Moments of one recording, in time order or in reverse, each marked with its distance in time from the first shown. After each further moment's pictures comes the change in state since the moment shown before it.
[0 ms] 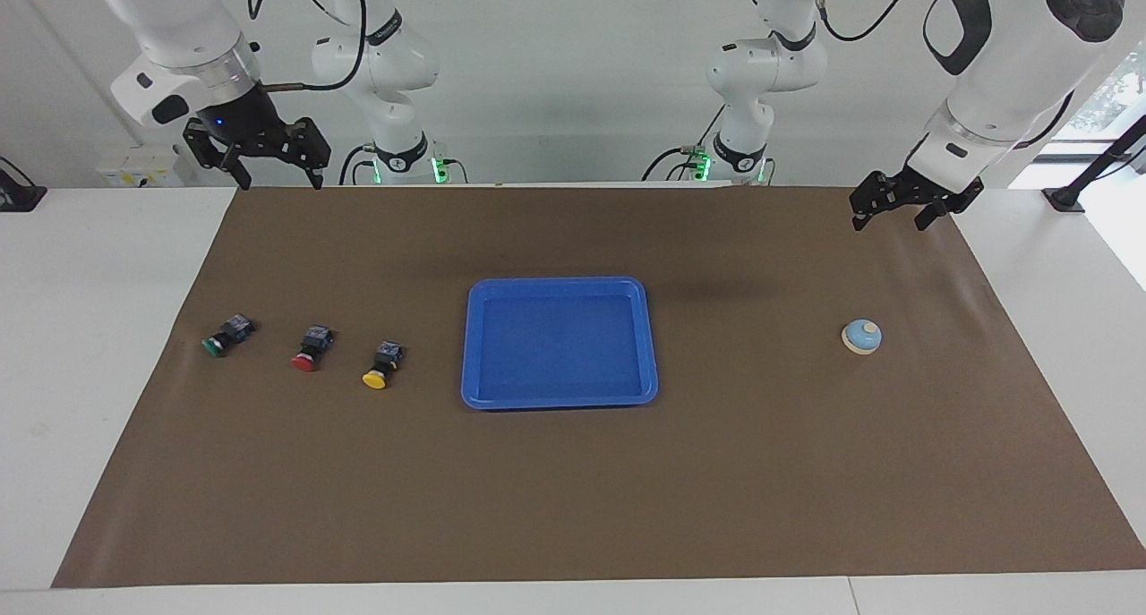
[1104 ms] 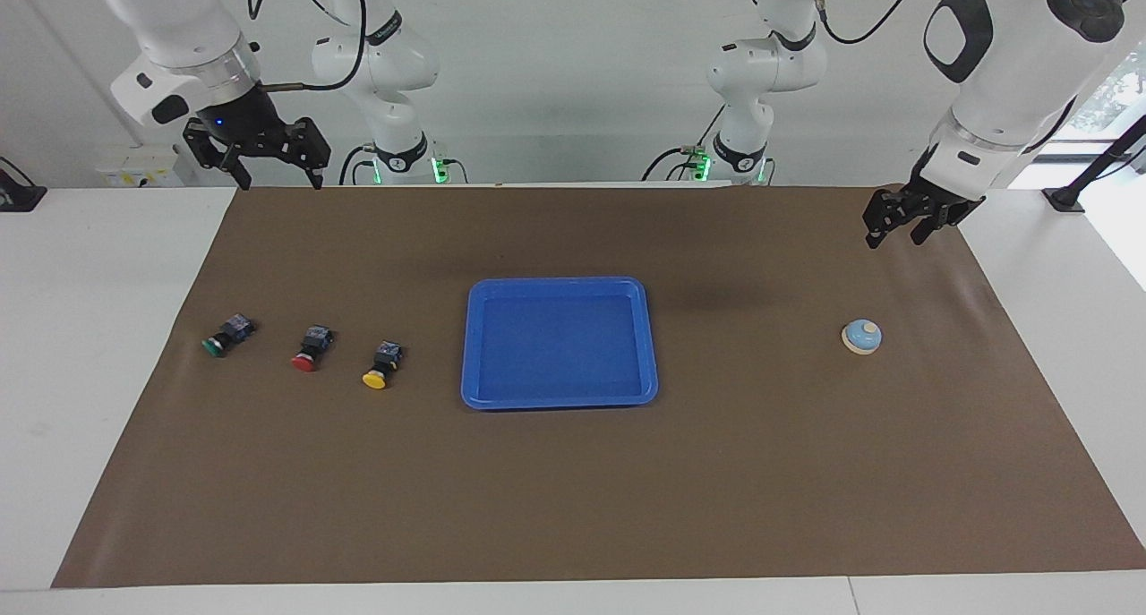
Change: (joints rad) left arm 0.003 0.001 0.017 -0.077 0.000 0.158 -0.079; right arm 0.000 0.000 0.000 0.000 0.000 0.000 0.000
